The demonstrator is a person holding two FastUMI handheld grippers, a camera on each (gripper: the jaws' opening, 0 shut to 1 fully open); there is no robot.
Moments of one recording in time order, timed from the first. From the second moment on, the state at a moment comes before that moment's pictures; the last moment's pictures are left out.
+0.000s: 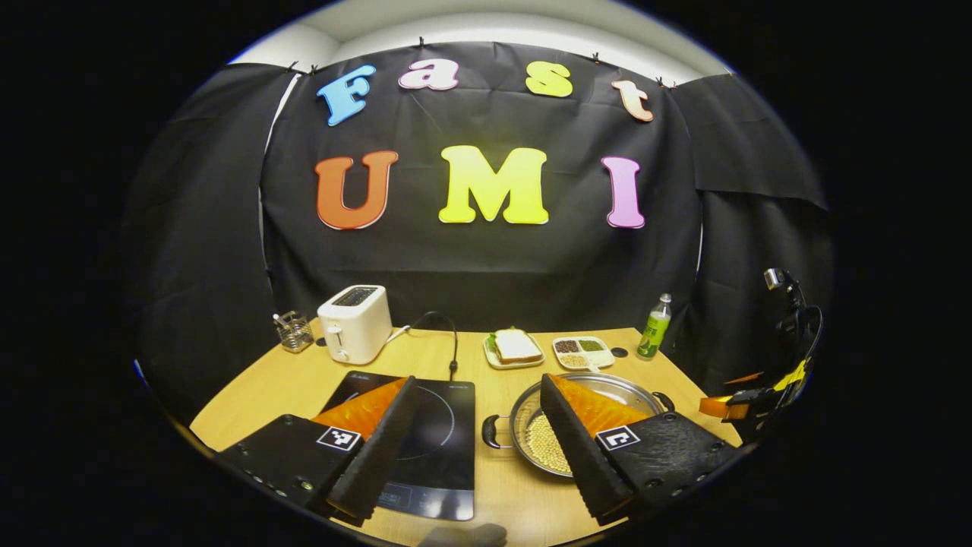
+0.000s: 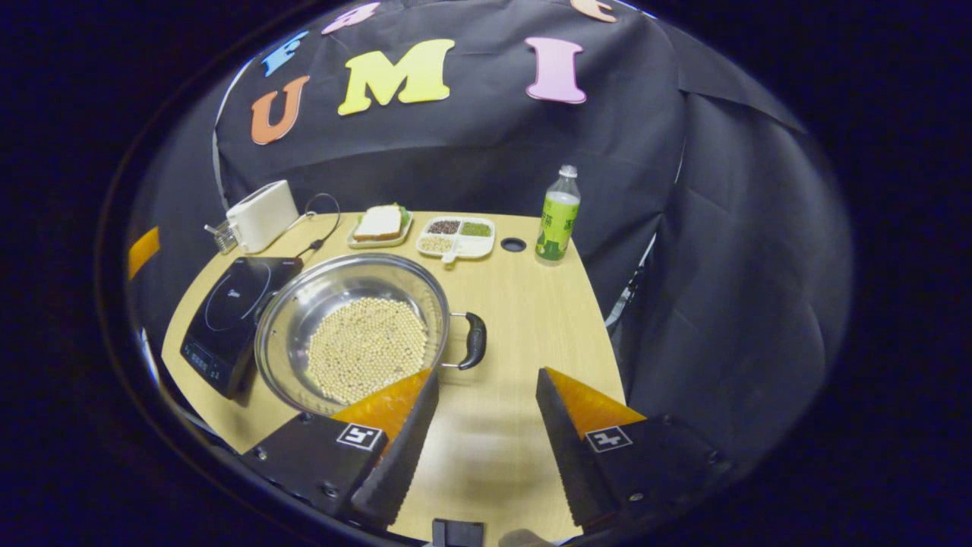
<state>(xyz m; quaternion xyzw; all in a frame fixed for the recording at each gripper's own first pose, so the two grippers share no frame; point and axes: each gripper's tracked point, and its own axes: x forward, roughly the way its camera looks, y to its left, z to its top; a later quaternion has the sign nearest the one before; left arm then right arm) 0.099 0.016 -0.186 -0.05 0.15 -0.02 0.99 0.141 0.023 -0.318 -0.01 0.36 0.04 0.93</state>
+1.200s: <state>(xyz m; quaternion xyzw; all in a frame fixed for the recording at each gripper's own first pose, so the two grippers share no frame) 0.176 -0.032 -0.358 -0.06 0.31 -0.01 0.95 0.213 0.060 -0.375 0.00 0.41 0.08 0.91</state>
